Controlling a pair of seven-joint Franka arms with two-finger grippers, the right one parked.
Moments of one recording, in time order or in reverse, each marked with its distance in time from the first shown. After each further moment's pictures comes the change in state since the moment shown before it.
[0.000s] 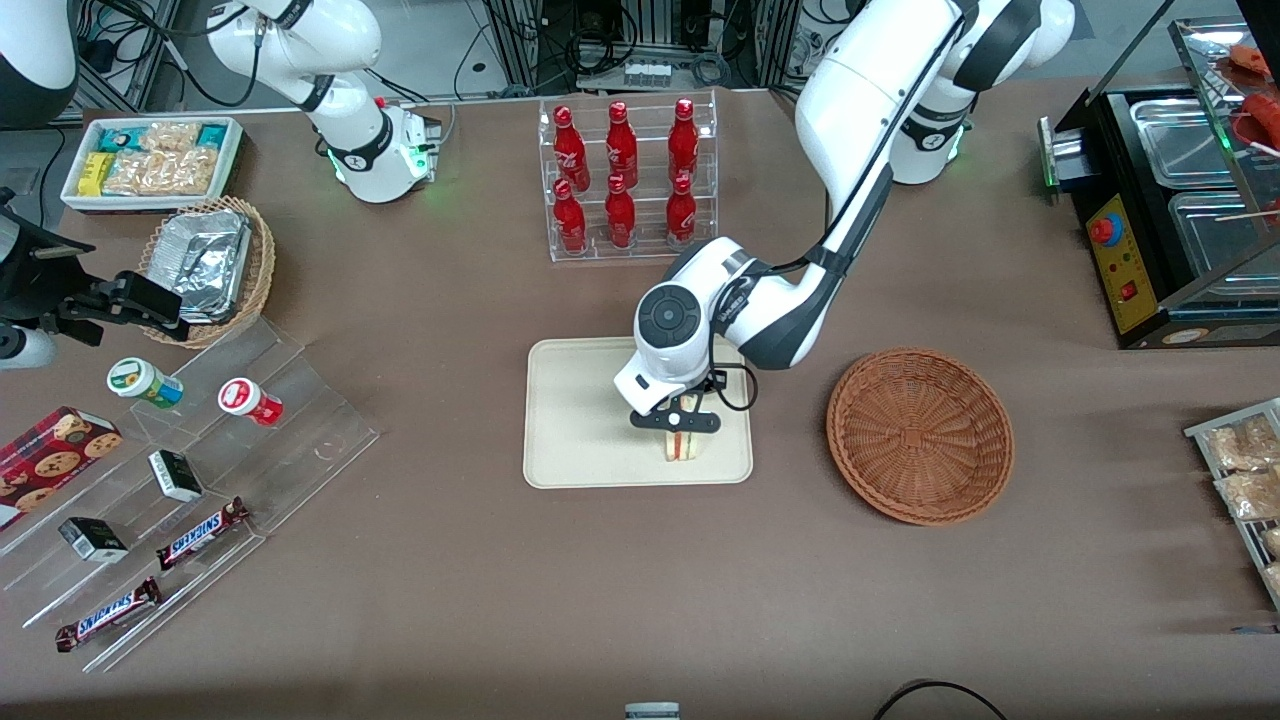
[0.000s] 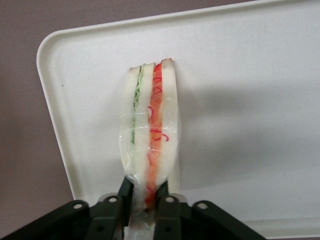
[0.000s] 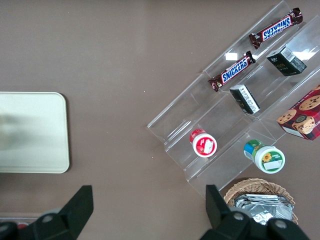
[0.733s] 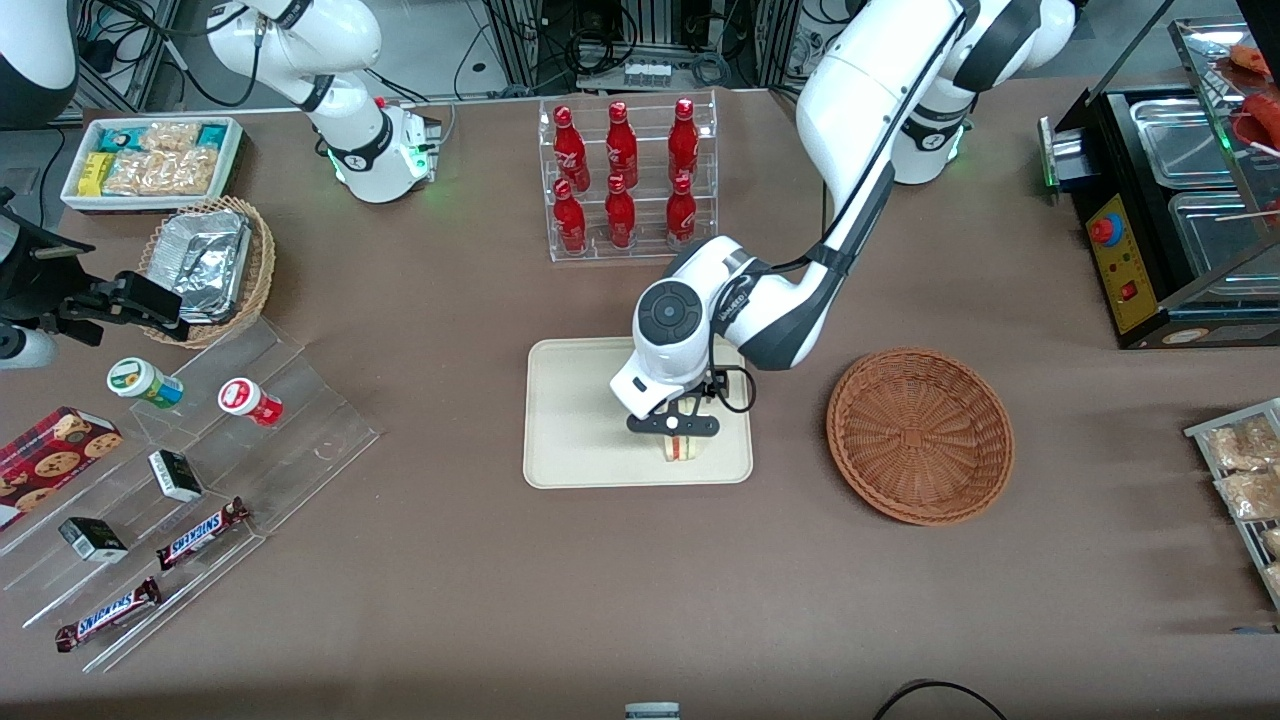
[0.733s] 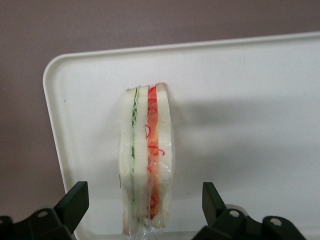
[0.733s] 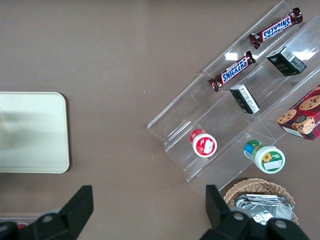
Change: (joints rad) arm 0.000 -0.003 0.006 0.048 0.000 0.016 -0.045
